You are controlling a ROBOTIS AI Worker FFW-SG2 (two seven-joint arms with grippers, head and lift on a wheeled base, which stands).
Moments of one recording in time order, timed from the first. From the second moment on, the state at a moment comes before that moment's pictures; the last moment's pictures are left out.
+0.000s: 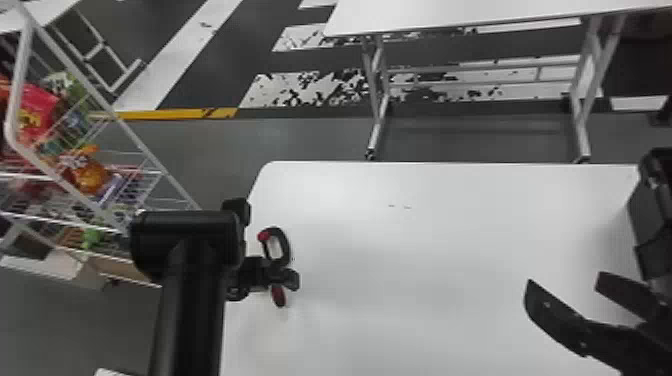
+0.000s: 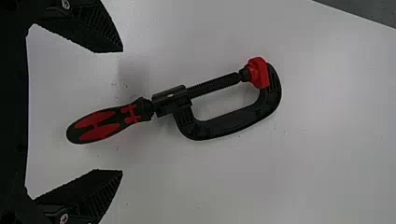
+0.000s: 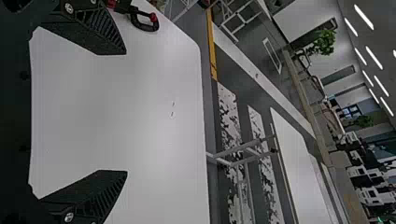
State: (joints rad) left arm -0.07 0.18 0.24 -1.67 -0.23 1.57 -0.37; right arm 0.67 -0.08 0.00 -2.54 -0.34 0.92 0.30
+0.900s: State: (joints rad) left arm -0.10 0.19 0.24 -1.59 -0.22 1.57 -0.38; right arm 0.69 -0.07 -0.07 -2.53 -0.41 0.89 0.32
